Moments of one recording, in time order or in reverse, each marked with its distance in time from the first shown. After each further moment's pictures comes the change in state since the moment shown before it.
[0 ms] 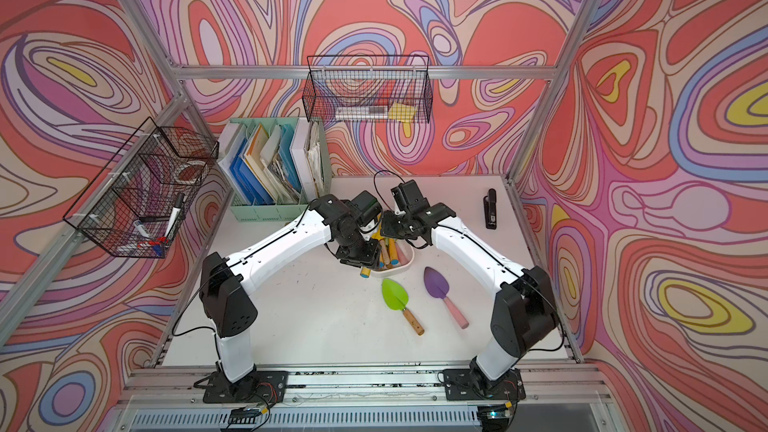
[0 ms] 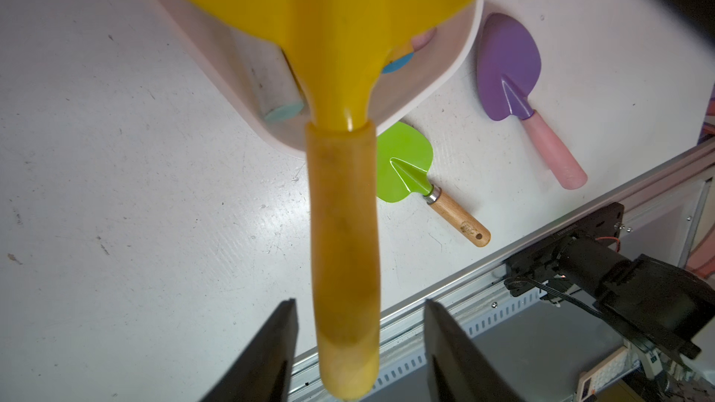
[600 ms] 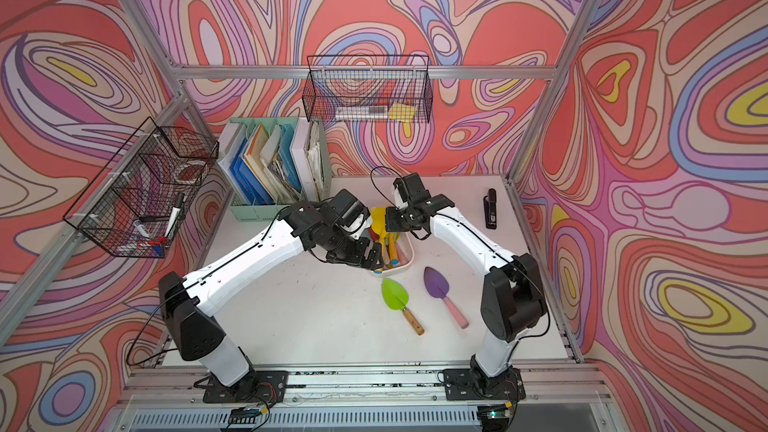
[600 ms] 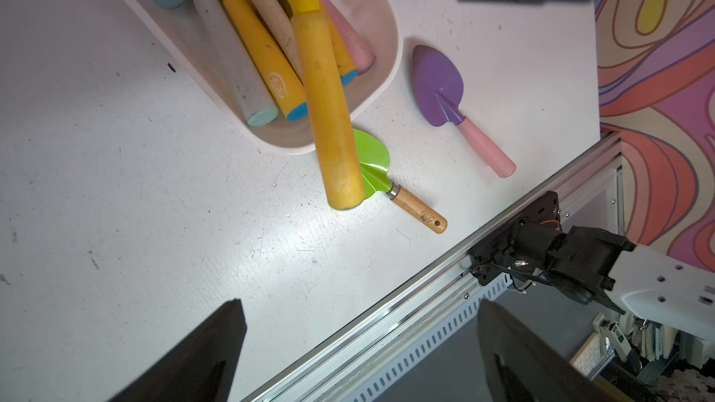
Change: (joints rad) left arm 0.000 -0.241 -0.179 0.147 0.022 0.010; right arm -0.091 0.122 0.119 -0.034 -0.067 -0.296
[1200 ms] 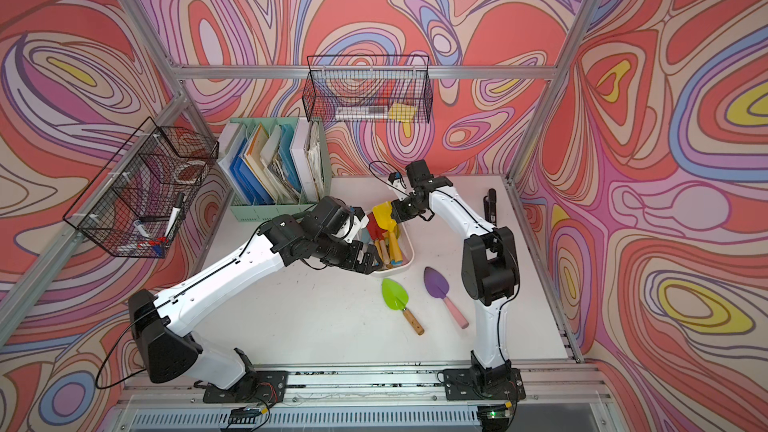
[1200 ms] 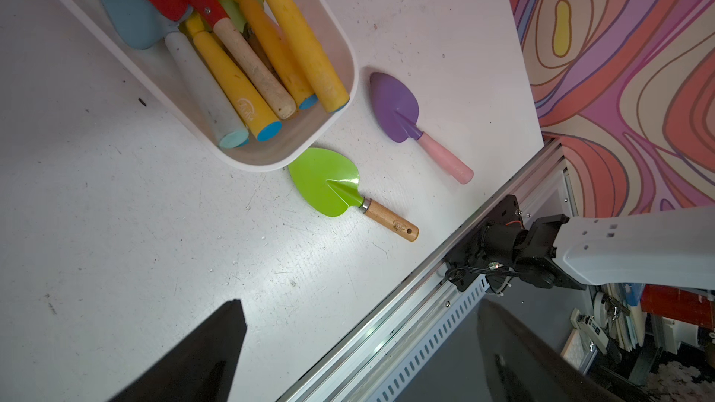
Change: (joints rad) left arm 0.000 -0.148 -0.180 0.195 0.045 0.000; right arm -0.128 0.292 0.283 -0.142 -0.177 -0.421
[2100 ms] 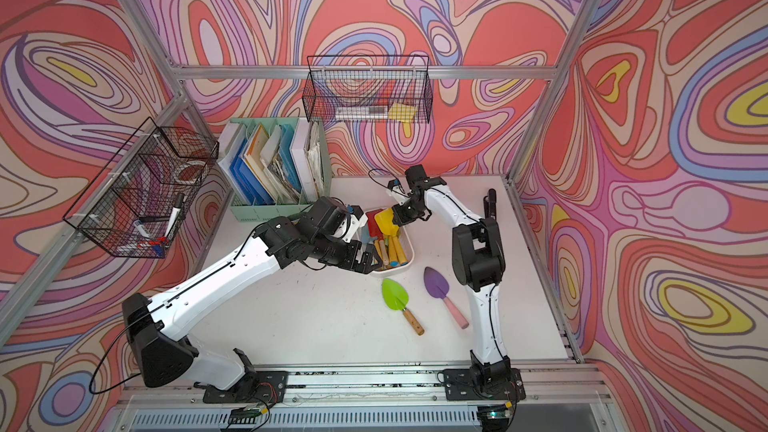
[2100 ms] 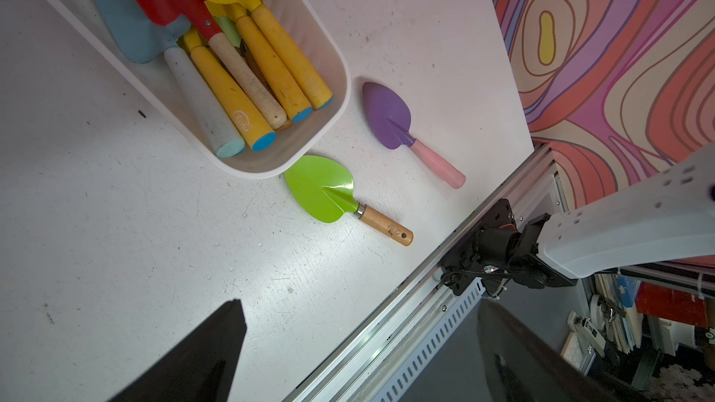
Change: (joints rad) left arm 0.000 -0.014 -0.010 0.021 0.000 0.000; right arm -0.019 0.165 0.087 -0.041 -0.012 -0.067
